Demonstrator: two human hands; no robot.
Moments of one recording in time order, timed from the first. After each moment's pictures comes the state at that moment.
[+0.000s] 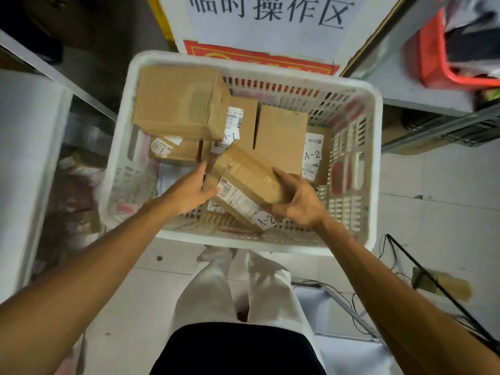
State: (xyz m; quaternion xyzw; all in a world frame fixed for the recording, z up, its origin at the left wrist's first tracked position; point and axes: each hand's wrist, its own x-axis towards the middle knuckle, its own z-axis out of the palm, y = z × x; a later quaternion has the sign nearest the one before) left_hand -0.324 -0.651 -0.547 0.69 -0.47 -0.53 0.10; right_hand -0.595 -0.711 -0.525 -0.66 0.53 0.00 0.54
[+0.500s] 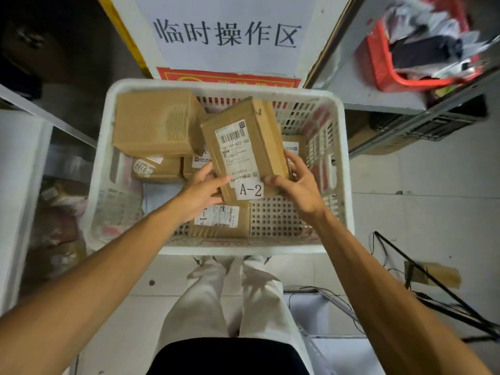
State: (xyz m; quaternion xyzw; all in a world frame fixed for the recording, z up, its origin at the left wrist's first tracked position) left_hand -0.386 -0.682 -0.509 0.61 -0.23 -0.69 0.31; right_hand -0.609 -0.721 -0.486 -0.39 0.56 -0.27 0.67
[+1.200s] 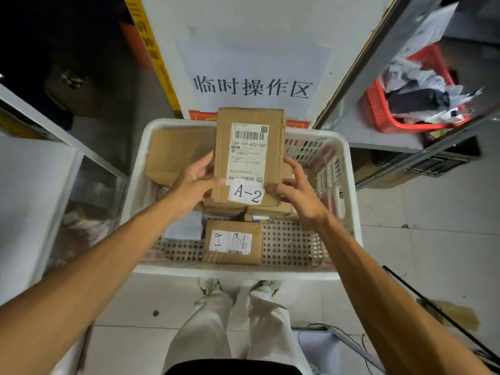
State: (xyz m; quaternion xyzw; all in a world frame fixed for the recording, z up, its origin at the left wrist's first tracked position) left_hand -0.320 -0.701 -0.451 0.58 -0.33 -0.63 0.40; right_hand -0.564 -0.745 -0.446 -0.48 0.52 -0.22 0.67
